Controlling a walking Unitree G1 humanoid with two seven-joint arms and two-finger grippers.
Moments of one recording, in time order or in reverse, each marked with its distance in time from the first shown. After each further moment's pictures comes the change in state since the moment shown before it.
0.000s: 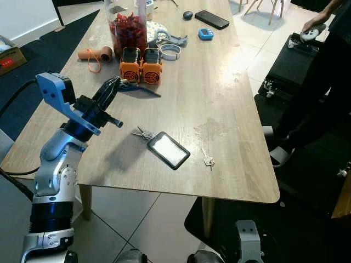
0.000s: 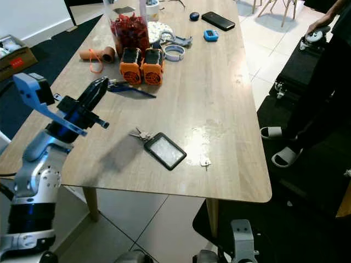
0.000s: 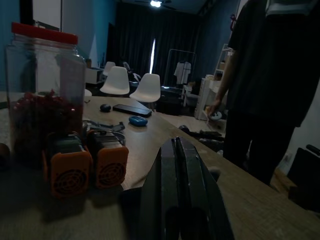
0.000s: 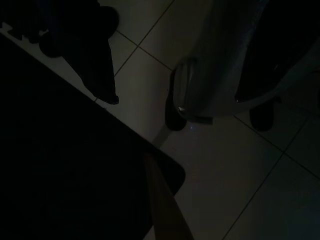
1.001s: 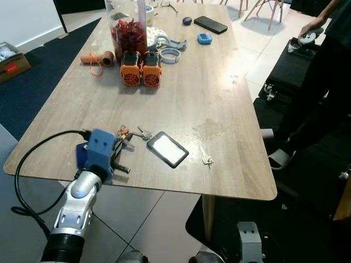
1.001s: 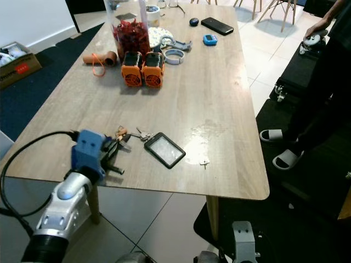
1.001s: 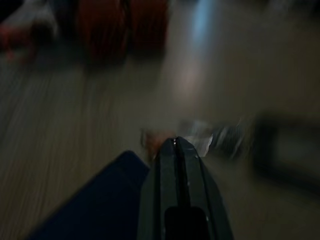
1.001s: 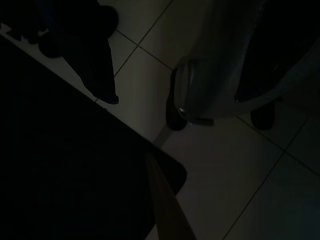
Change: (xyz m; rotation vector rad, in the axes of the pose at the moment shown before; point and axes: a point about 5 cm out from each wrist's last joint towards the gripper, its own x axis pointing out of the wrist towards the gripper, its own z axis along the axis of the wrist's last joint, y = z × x) left arm -0.038 -0.011 -0.074 0.146 0.333 0.214; right arm -0.001 0.000 -0.003 0.002 0.008 -0.002
